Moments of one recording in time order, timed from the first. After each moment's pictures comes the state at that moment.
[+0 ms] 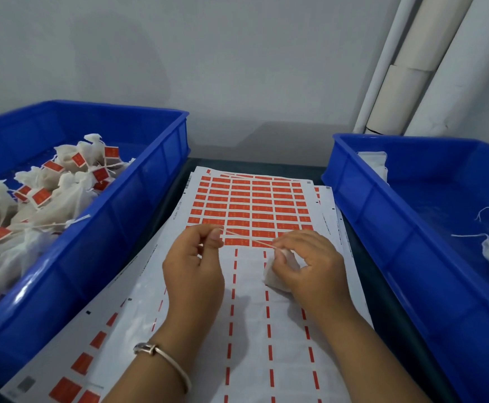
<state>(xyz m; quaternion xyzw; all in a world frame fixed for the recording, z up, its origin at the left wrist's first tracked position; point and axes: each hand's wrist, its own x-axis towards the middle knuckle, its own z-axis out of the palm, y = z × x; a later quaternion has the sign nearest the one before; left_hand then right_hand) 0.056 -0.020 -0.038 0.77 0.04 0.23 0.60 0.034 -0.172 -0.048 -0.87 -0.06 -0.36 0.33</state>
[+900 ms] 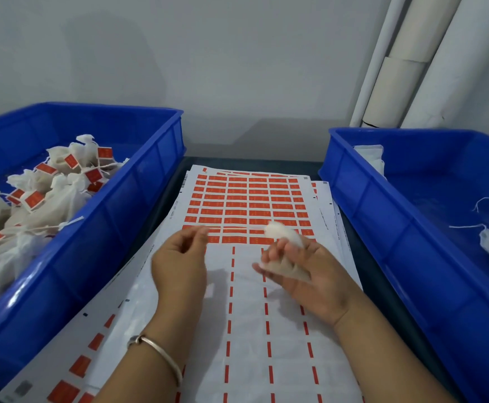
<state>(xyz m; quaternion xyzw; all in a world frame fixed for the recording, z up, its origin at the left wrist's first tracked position) 0.069 -0.013 -0.040 0.70 0.16 0.14 0.68 0.031 -0.185 -0.040 -0.53 -0.03 0.10 0.84</state>
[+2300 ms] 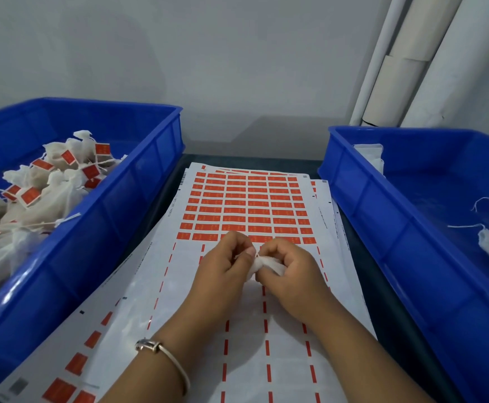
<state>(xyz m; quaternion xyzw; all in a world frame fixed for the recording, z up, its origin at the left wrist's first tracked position) 0.054 -0.030 -0.052 0.79 -0.13 0.01 0.60 0.030 -0.161 -0.054 -0.84 -0.07 -0.10 0.54</state>
